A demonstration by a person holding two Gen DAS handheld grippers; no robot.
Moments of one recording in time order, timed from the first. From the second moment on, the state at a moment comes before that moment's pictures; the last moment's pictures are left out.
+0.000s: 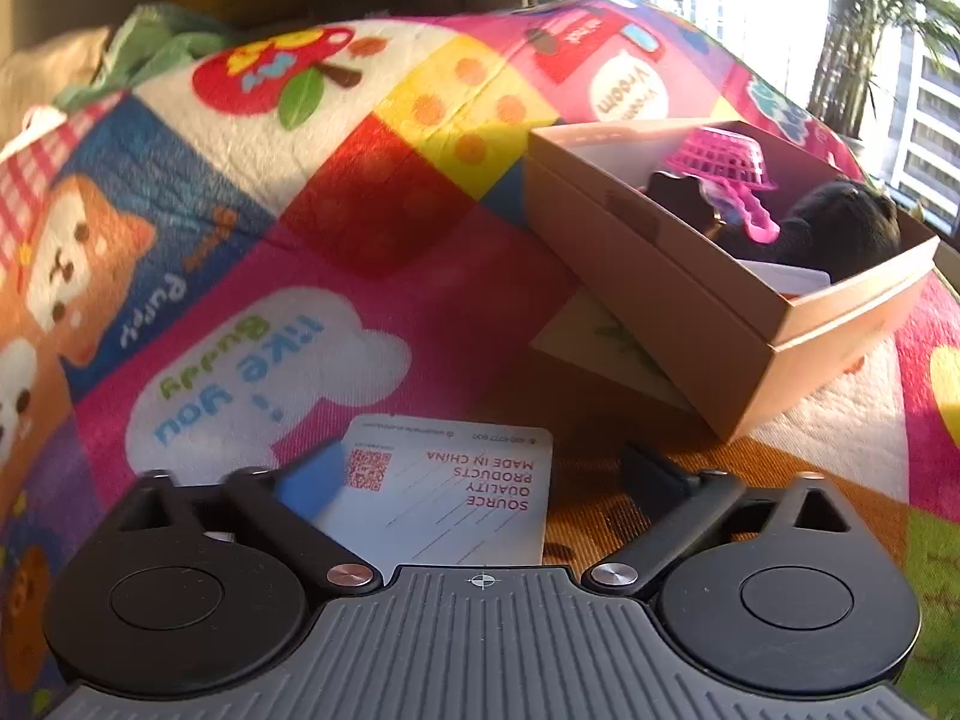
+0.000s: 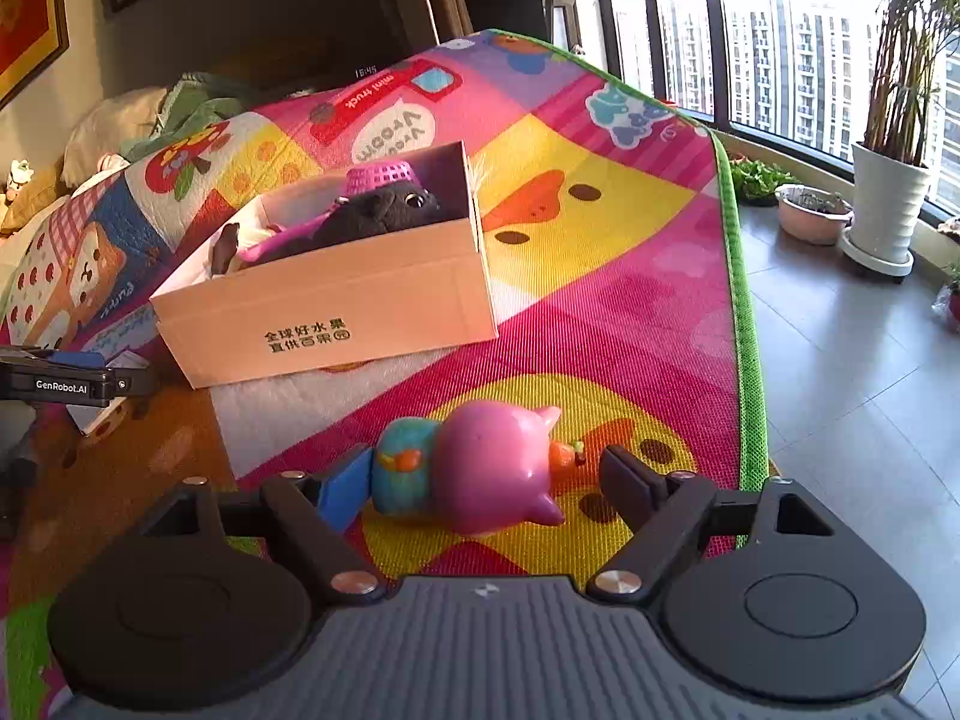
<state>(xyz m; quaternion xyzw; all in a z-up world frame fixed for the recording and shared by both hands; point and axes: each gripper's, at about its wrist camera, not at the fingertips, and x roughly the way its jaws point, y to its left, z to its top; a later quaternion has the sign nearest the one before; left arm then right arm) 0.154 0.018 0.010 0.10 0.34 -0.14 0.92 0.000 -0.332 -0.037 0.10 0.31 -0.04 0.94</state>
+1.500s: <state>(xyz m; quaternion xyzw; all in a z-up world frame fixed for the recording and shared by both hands) 0.150 0.036 0.008 0.07 0.36 -0.16 0.91 -0.001 -0.335 -0.039 0.13 0.31 -0.04 0.94</state>
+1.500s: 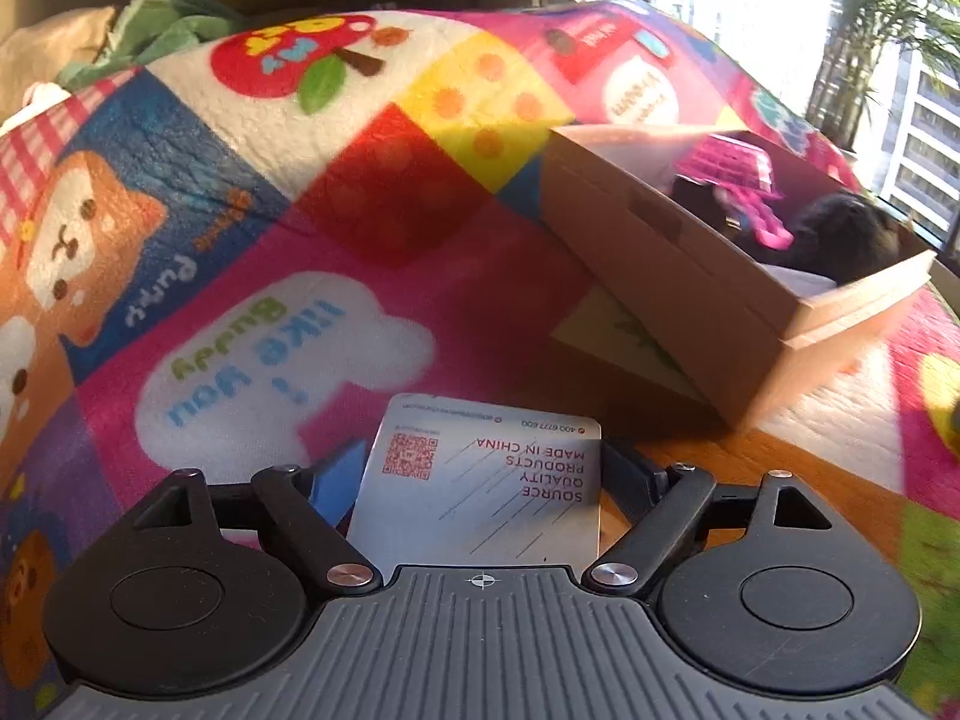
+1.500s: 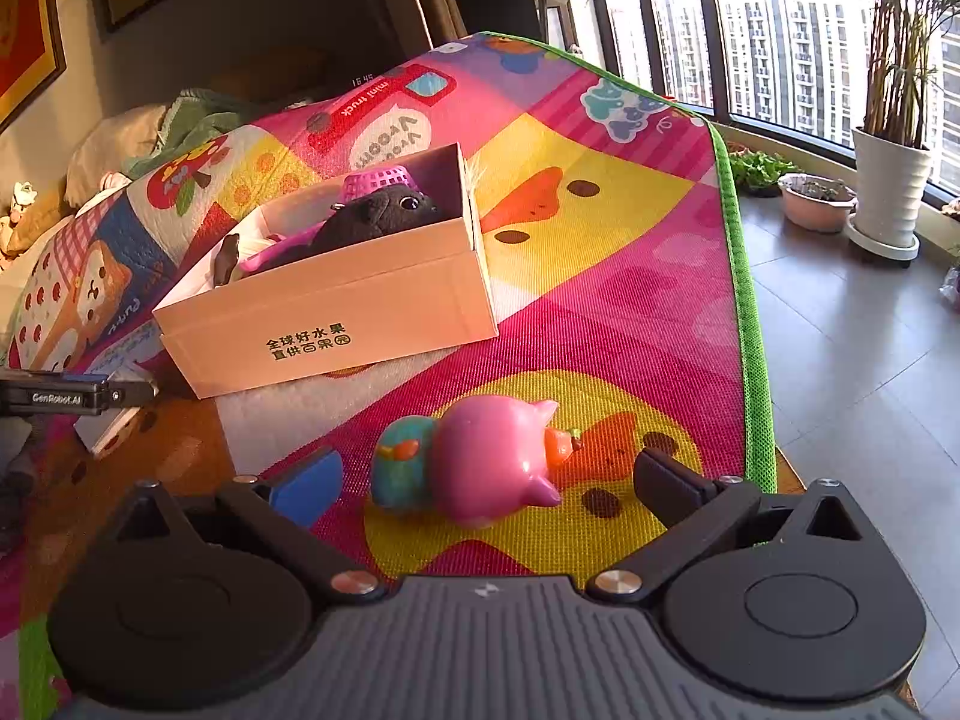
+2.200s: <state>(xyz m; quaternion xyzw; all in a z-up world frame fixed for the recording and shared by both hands) -0.001 -0.076 0.015 0.24 0.31 -0.31 0.87 -0.013 -0.316 0.007 0.10 0.26 0.04 0.96</state>
